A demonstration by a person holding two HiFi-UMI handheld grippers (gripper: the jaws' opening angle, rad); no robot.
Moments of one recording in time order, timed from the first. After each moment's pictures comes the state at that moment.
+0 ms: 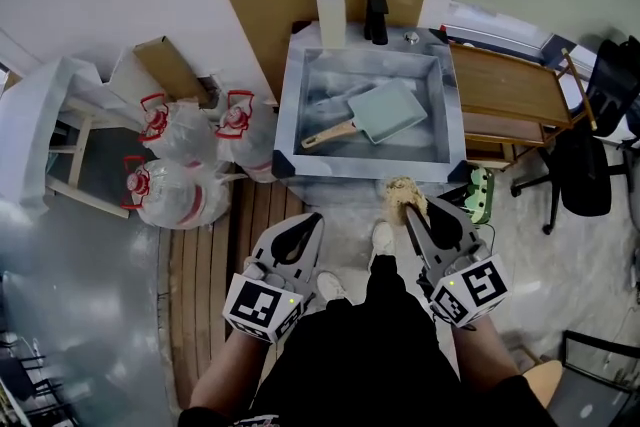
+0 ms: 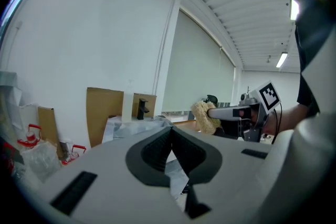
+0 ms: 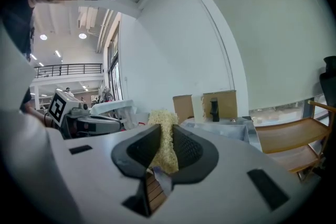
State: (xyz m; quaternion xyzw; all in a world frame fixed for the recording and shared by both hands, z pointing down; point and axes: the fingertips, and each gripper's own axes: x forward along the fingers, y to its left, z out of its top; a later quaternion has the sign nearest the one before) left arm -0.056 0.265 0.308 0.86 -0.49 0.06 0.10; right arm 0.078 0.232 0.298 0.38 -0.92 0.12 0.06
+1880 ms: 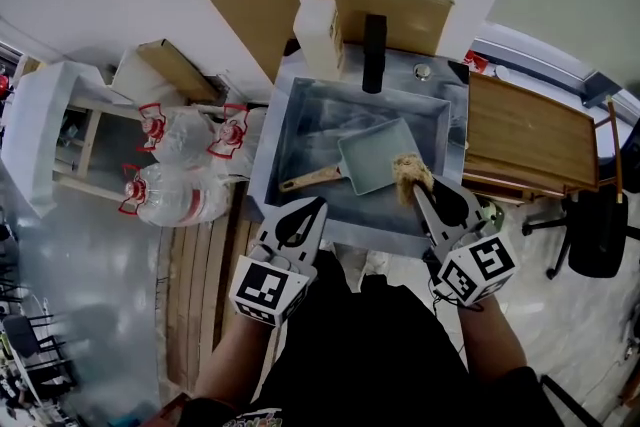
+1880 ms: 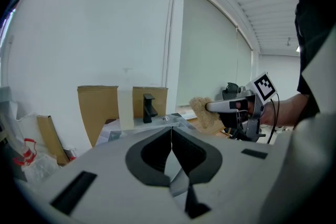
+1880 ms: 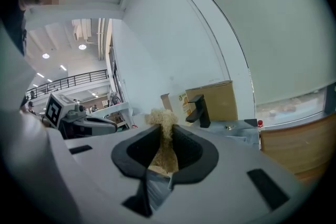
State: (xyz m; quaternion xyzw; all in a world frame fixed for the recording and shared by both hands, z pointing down) left arm 0.006 0.059 0.335 0.82 -0.54 0.13 0.12; right arm 0.138 -0.005 0.335 0.31 -0.93 0.18 0.06
